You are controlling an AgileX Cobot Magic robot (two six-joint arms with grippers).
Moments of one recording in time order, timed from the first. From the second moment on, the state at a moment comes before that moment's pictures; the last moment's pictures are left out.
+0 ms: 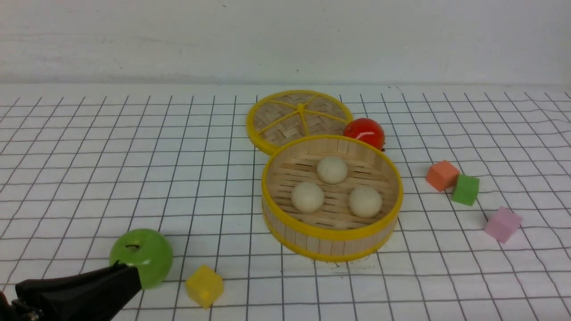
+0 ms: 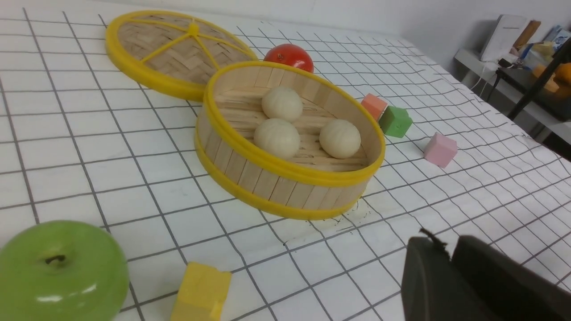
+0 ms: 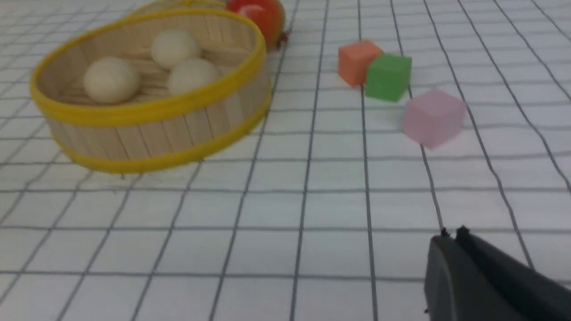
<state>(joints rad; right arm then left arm) 0.08 0.01 0.02 0.14 0.36 -0.04 -0.57 0.48 -0.31 -0.47 0.12 0.13</state>
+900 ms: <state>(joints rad) 0.05 -0.01 0.02 0.14 0.39 -0.03 -0.57 0.48 -0.31 -0.47 0.12 0.13</state>
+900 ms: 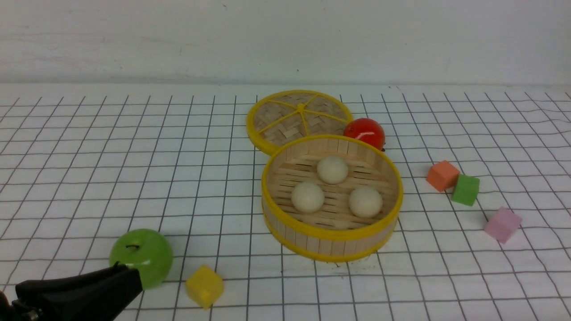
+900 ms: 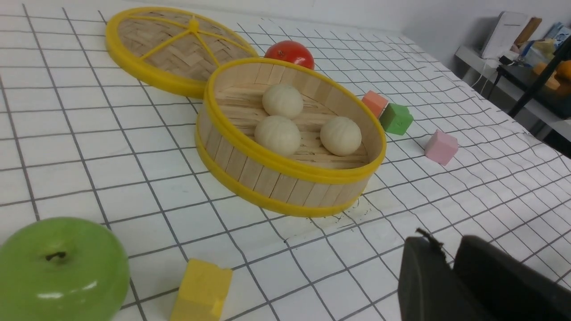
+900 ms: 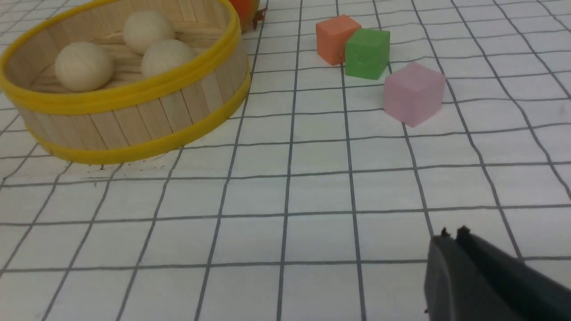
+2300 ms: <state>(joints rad) 0.05 -0.01 0.02 0.14 0.39 -0.03 -0.06 -0.01 0.03 -0.11 0.37 -0.34</state>
